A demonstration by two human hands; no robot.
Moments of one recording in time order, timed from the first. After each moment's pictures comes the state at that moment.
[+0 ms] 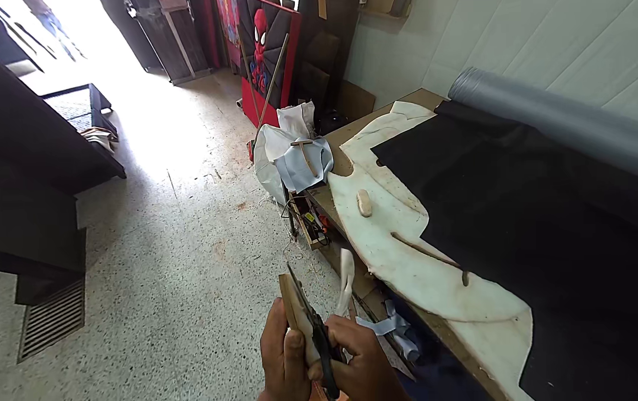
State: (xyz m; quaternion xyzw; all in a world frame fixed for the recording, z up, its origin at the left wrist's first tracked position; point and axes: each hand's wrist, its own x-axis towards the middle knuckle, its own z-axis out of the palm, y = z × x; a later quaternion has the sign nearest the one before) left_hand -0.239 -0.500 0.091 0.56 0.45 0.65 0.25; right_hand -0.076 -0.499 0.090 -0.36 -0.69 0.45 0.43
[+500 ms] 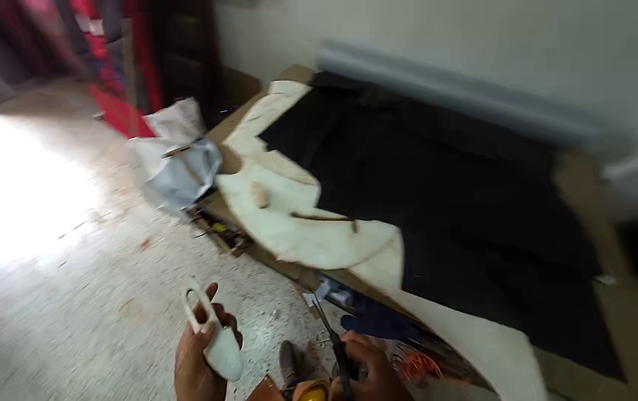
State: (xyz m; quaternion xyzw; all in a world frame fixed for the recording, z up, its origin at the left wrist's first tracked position) left_hand -0.193 -0.452 0.065 0.37 0.33 0.54 0.68; right_hand 0.090 -0.635 0.013 -0.63 -0.55 0.37 0.39
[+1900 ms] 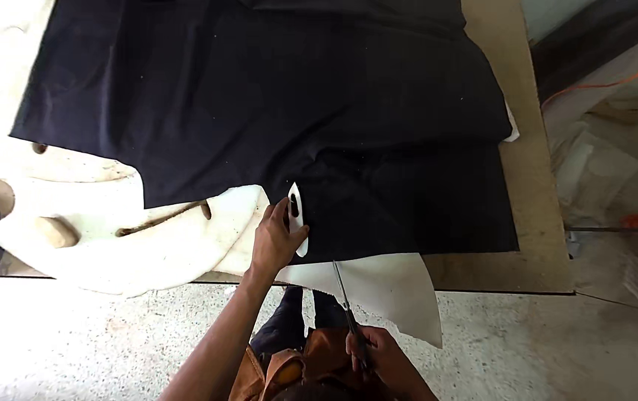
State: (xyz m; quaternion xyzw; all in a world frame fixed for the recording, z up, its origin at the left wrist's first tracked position) left_hand 0.316 -0.501 -0.056 0.86 0.36 -0.01 0.37; right_hand 0.303 -0.850 -0.065 -0.64 -0.02 0.64 0.42
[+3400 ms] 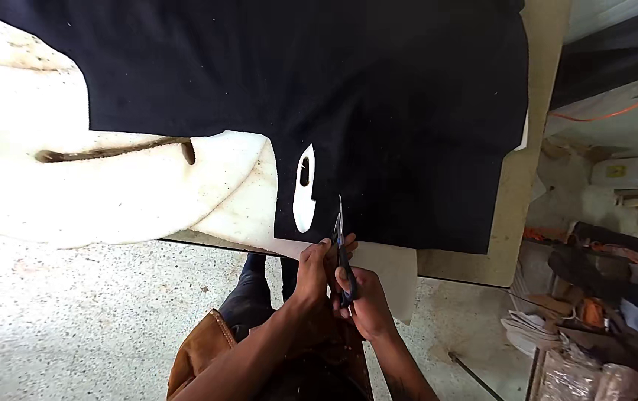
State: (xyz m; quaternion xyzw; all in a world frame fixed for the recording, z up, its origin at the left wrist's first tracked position) left_hand 0.270 -0.646 -0.096 0.22 0.33 0.08 0.91; right_hand 0.331 -0.749 -0.035 -0.68 0.07 0.51 0.52
